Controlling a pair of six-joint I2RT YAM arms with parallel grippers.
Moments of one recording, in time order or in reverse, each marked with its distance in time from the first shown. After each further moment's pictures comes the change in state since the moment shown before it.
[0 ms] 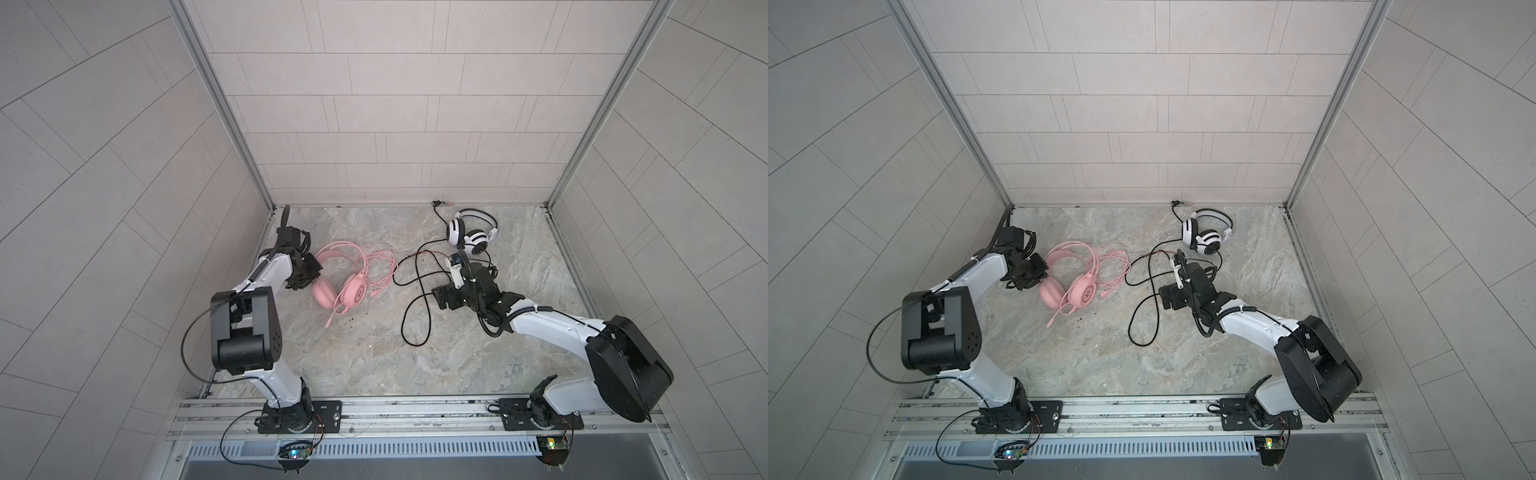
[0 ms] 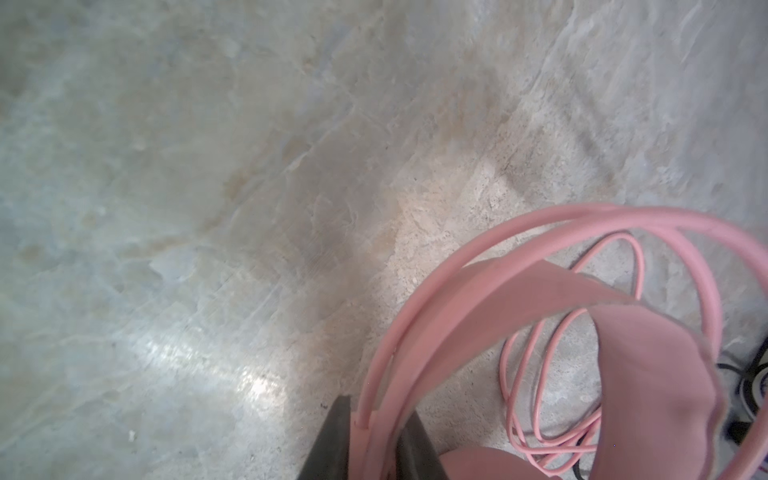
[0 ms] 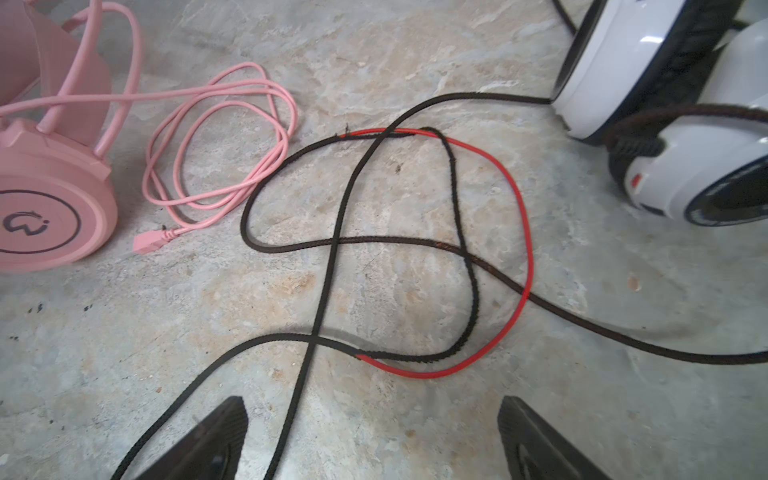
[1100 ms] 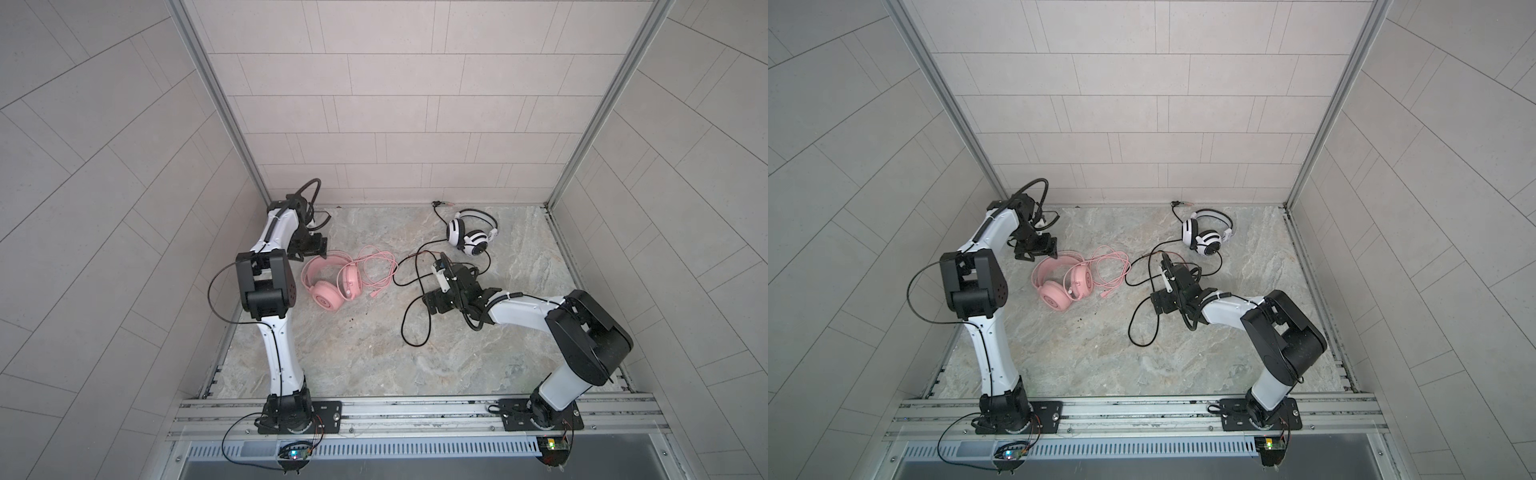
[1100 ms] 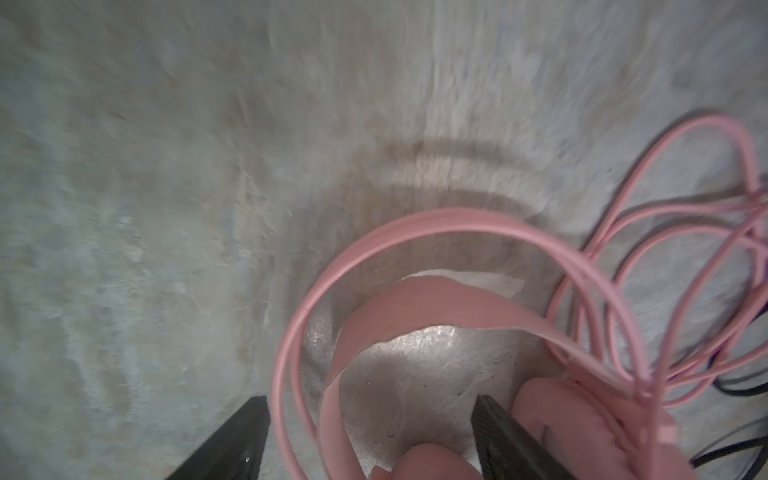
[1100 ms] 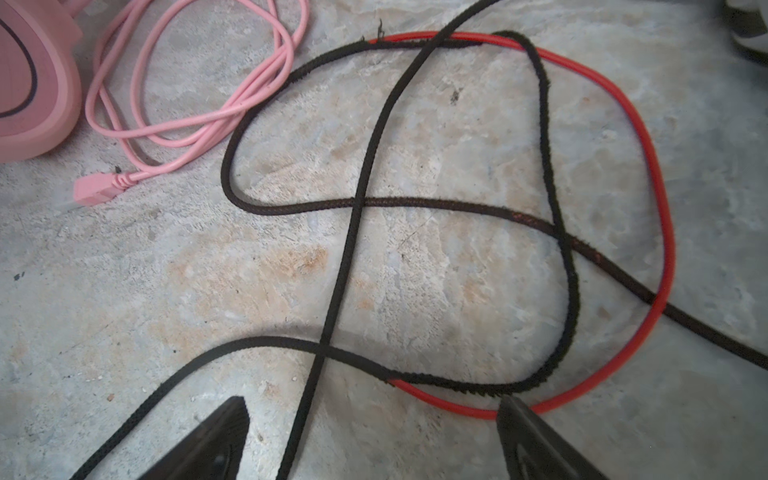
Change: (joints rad) left arm -0.014 0.588 0.872 -0.671 -0.014 0.699; right arm 0.027 0.230 0.086 0.024 -0.022 -0.022
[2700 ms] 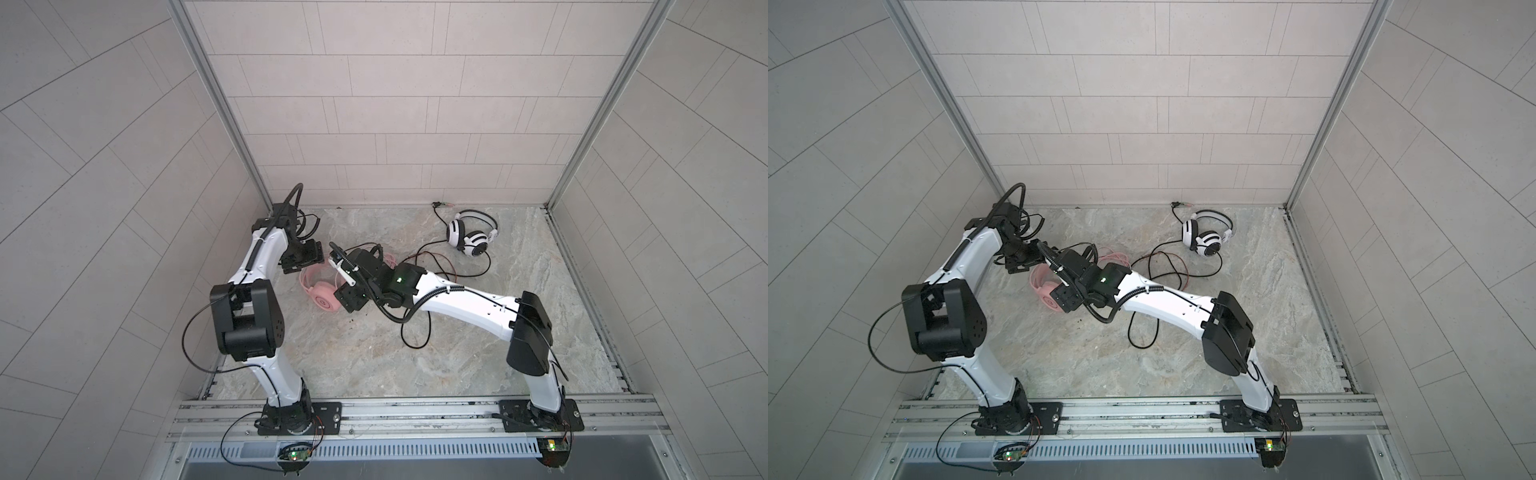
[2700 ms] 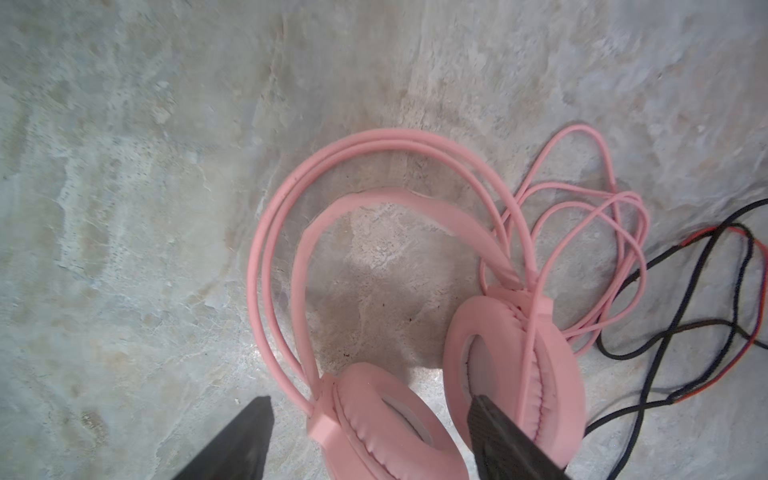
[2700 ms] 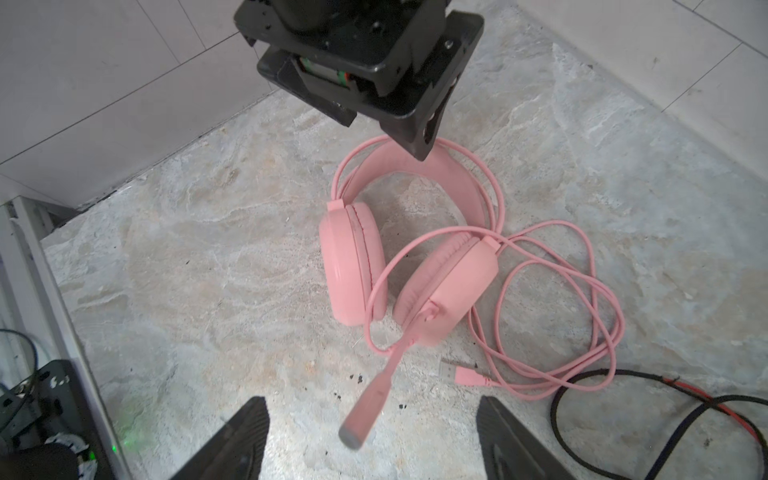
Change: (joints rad) left arm 0.023 -0.446 -0.420 0.226 0.062 -0.230; right arm 0.466 0.412 1.162 -0.697 0.151 -0.045
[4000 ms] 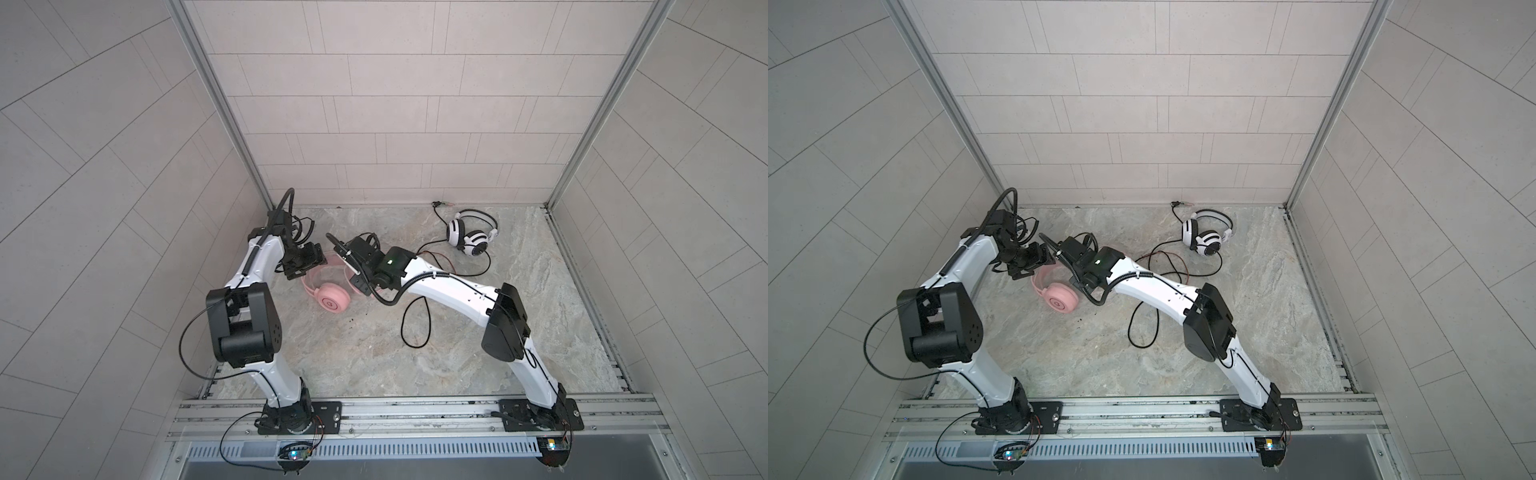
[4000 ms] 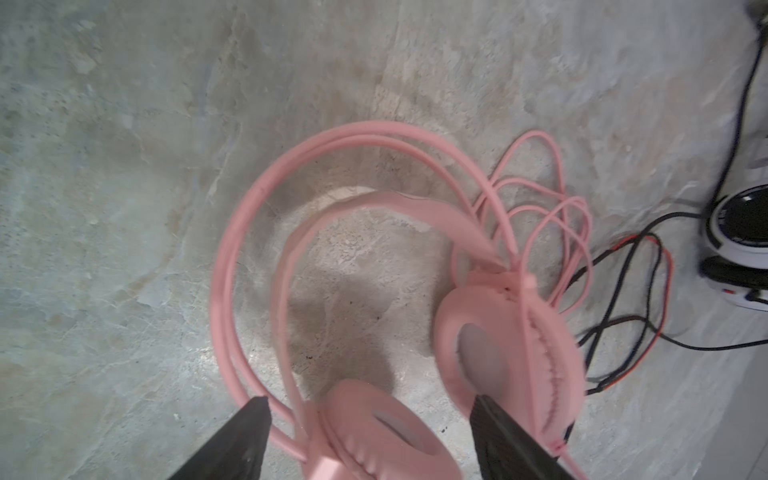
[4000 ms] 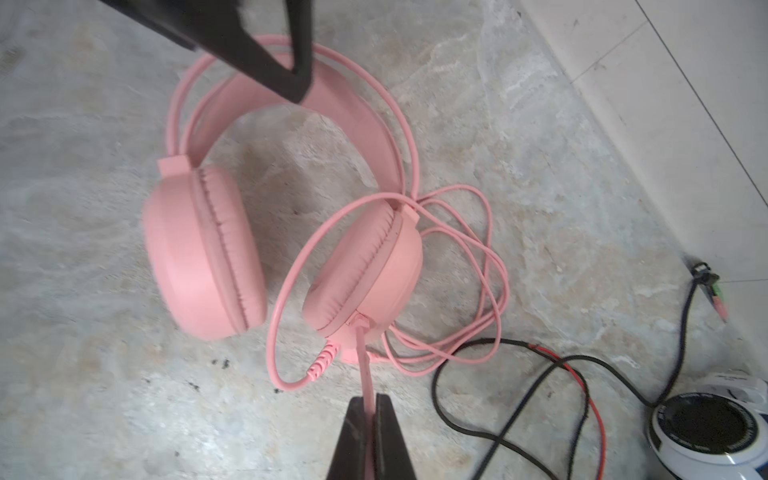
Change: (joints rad) left arm 0.024 -0.006 -0.092 0.061 0.114 -0.047; right arm -0.109 0.127 0.168 -0.232 0.131 -0.197
